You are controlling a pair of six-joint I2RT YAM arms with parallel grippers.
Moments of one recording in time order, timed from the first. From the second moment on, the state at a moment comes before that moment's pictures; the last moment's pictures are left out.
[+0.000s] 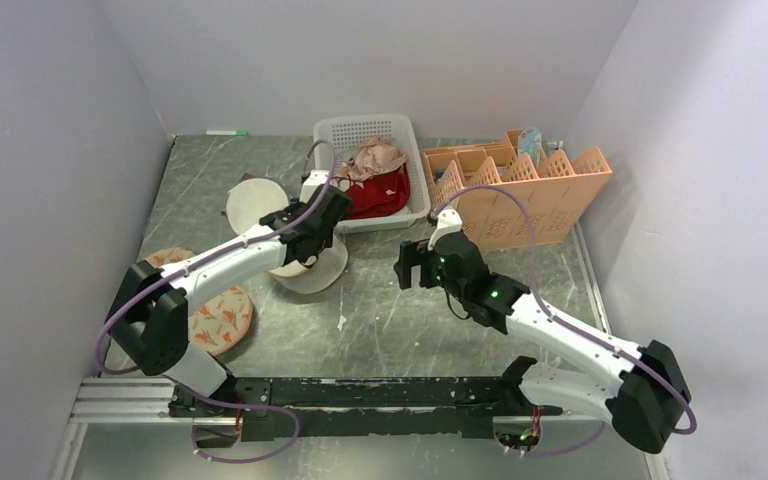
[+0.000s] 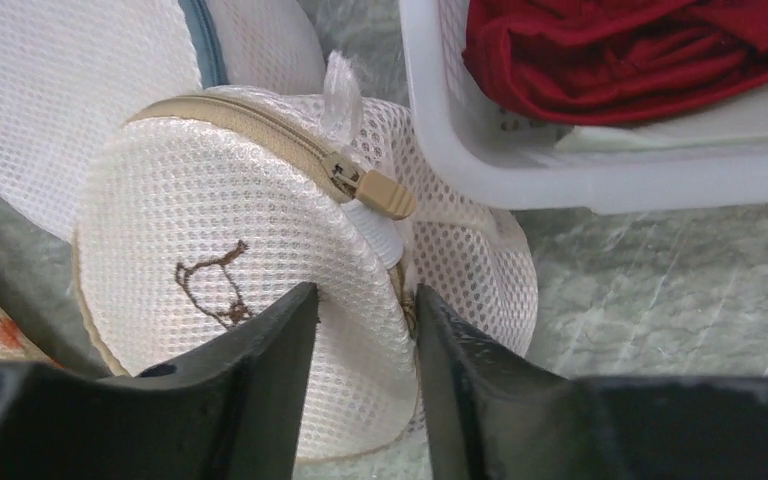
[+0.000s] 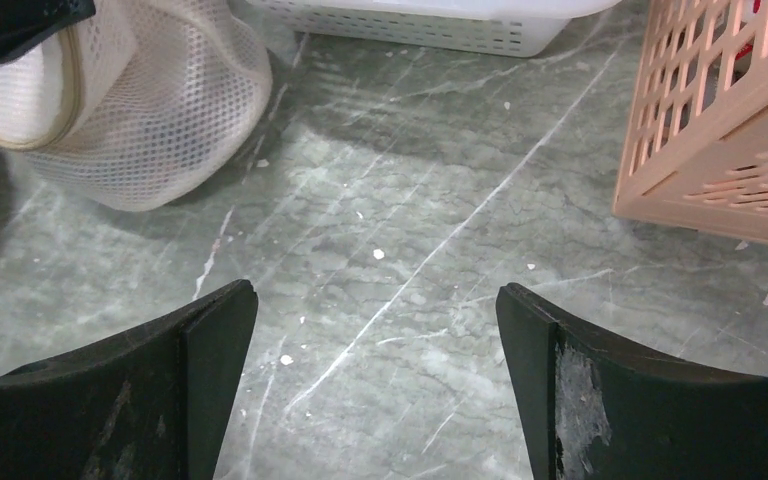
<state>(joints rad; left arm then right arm) -0.73 1.54 1.13 -0.51 -0.62 -0.51 0.78 1.06 0.64 -0.11 0.25 0.35</state>
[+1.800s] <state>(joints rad) -0.71 1.15 0.95 -0.43 -0.07 0.00 0.83 1.36 0.63 0.74 -0.39 -0.47</state>
